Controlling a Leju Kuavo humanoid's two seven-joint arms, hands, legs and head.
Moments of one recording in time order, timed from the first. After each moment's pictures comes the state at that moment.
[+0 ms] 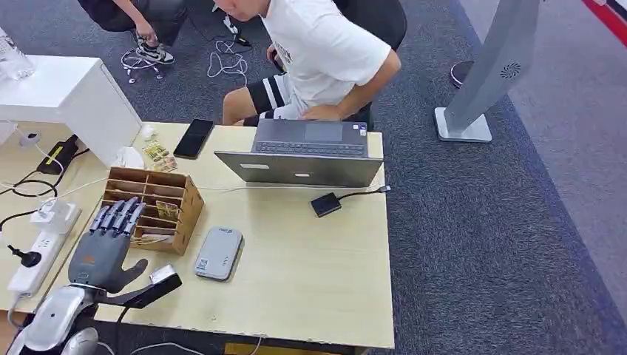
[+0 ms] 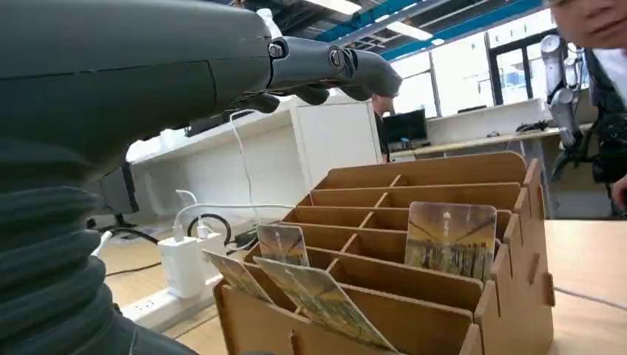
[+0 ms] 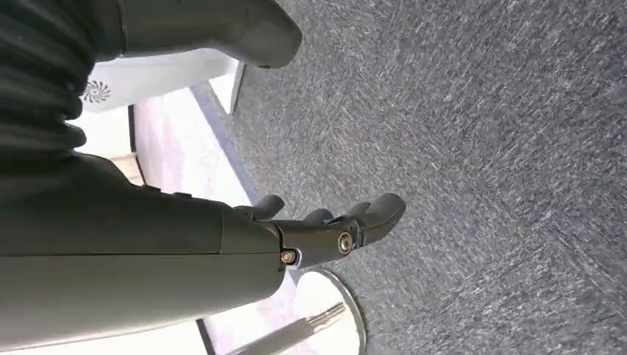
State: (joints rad) left arm 0.13 0.41 -0.04 -1.53 -1.12 0.20 0.04; right arm -0.12 0.11 -0.38 -0.22 1.33 -0.04 0.28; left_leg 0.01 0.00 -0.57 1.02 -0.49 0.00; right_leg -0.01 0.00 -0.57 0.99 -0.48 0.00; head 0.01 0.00
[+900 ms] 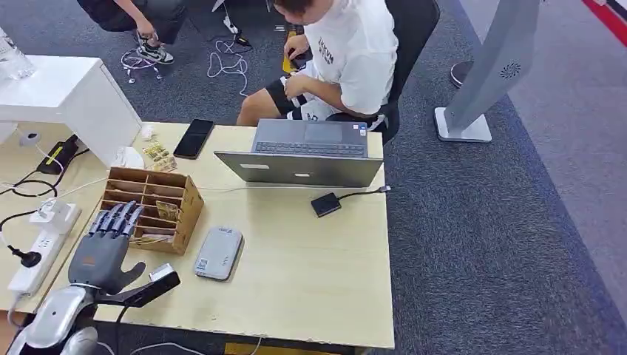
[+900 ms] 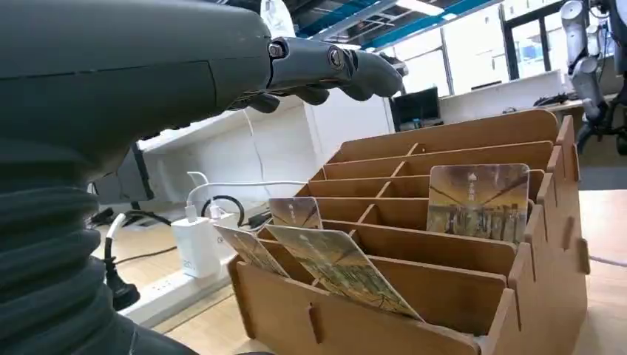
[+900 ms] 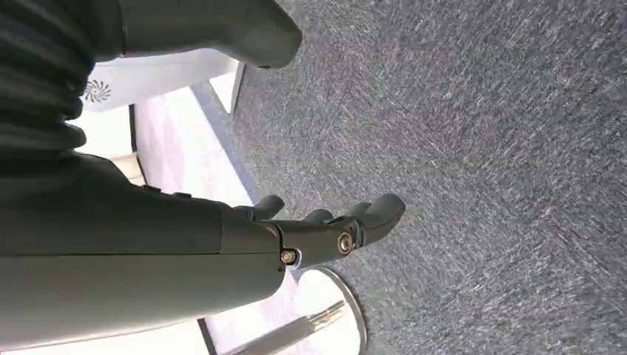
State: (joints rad) left arm 0.12 0.42 -0.04 -1.49 -1.11 0.18 0.06; right arm -0.13 0.11 -0.38 -0.22 1.33 -0.03 0.29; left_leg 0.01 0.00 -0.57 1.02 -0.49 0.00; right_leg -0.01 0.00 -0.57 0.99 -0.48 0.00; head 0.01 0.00
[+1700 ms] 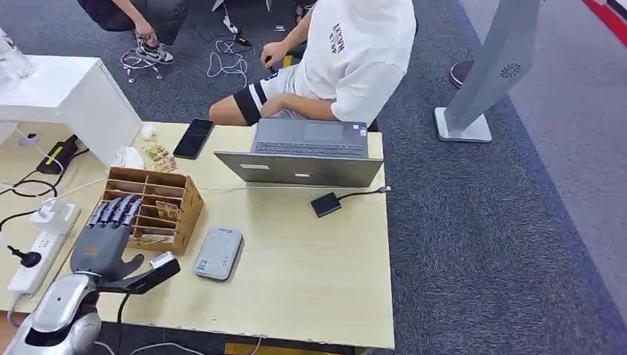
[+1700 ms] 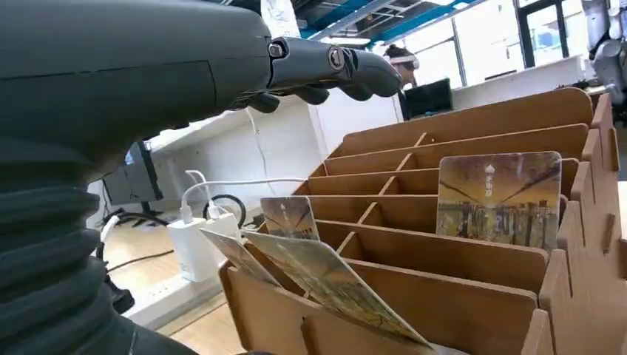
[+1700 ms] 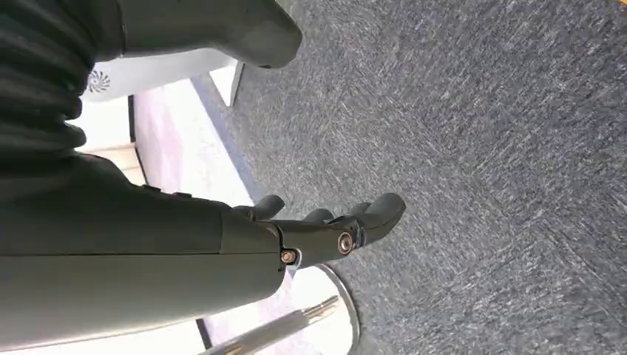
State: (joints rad) left arm 0.04 0.41 -0.05 -1.41 -1.13 0.15 0.07; right arm -0.14 0.12 -0.38 -0.22 1.35 -0.02 0.29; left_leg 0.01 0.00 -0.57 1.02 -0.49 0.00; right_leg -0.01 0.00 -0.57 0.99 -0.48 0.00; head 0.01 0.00
